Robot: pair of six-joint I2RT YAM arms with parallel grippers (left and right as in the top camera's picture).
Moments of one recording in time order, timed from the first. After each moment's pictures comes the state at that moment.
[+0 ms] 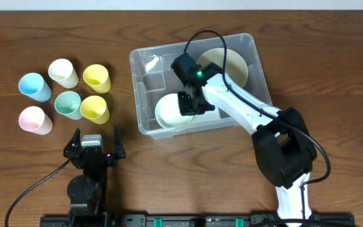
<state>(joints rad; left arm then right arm) -0.01 0.01 0.03 -0.12 -0.09 0.04 0.63 2.11 1.65 -0.96 -0.07 0.53</state>
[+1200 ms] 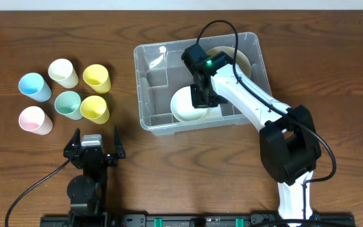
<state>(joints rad) -0.01 0.01 0.03 -0.12 -0.09 0.04 0.57 2.11 1.72 -1.11 0.06 0.52</state>
